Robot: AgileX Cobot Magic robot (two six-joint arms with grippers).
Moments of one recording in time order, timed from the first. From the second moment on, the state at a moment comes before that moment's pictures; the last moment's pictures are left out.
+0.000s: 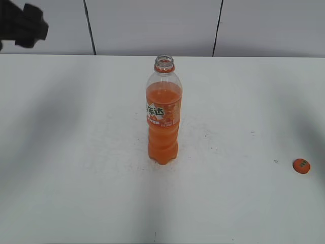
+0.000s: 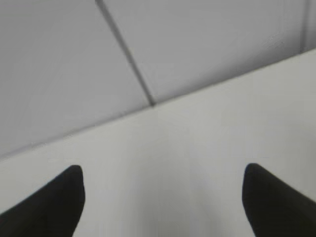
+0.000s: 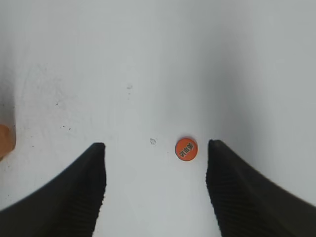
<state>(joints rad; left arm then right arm) -0.37 1.34 -1.00 0.89 0.35 -0.71 0.00 1.29 -1.02 0.14 0.83 -0.02</state>
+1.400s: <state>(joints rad) -0.15 0.54 -0.77 0.11 1.18 -0.08 0.00 0.52 -0.67 0.08 1.22 -0.10</state>
